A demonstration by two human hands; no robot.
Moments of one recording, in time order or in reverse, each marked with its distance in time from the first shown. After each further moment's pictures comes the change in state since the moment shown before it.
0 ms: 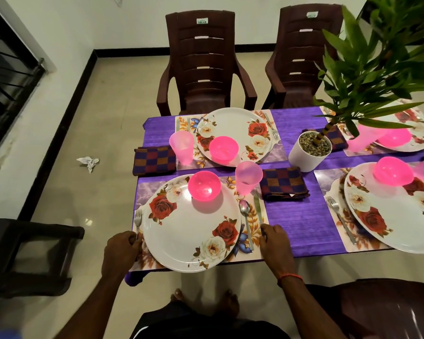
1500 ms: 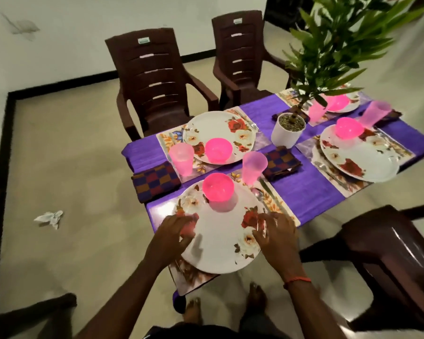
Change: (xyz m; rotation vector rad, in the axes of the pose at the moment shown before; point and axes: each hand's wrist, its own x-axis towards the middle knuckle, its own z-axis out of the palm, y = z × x) left_hand 0.088 0.032 -0.034 -0.102 -0.277 1.013; right_hand -0.079 -0.154 0.027 -0.081 0.386 0.195
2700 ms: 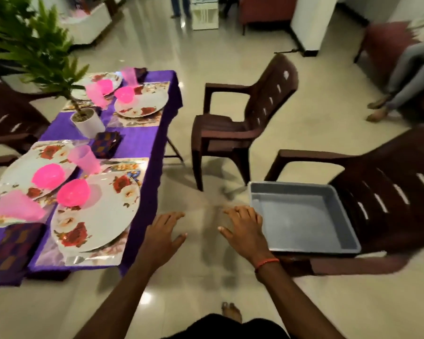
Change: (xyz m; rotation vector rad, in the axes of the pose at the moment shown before) left_hand -0.173 0.149 0.035 0.075 -0.568 0.808; right_hand -0.421 -0.067 -0.049 -0.027 0.290 0.757
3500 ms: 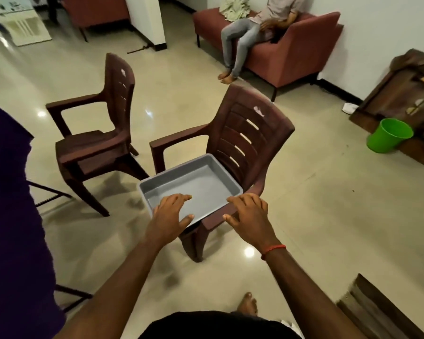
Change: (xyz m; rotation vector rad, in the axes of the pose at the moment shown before) left_hand 0.033 0.292 0.137 0.005 -0.317 0.568; right_hand -0.226 0.185 -0.135 -0.113 0.297 0.542
